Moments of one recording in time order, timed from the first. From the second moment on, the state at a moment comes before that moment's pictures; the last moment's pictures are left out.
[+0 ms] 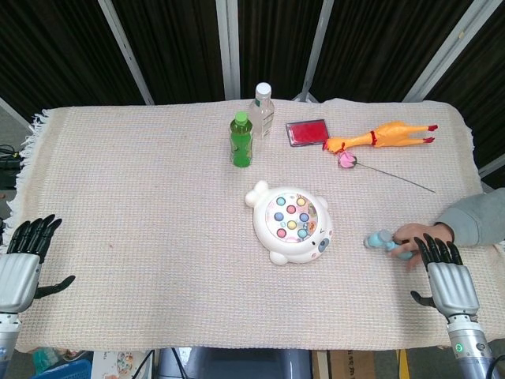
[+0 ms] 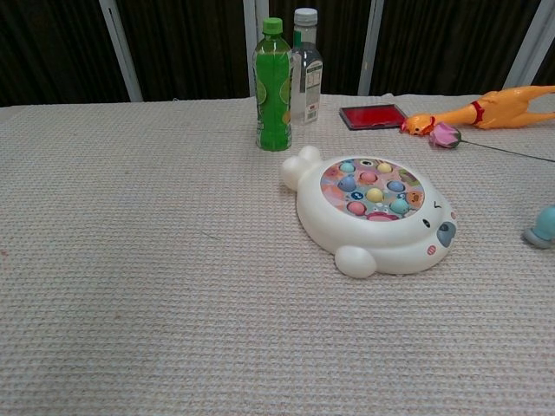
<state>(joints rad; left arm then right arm) -0.10 -1.15 -0.03 -1.67 1.55 1.50 0.07 0.16 -1.11 0.03 -1.77 -1.27 1.30 -0.32</state>
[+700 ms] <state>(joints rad) -0.09 -1.15 -0.02 -1.67 1.56 1.51 0.07 0.16 -1.12 0.03 -1.77 -1.26 1.30 -0.33</state>
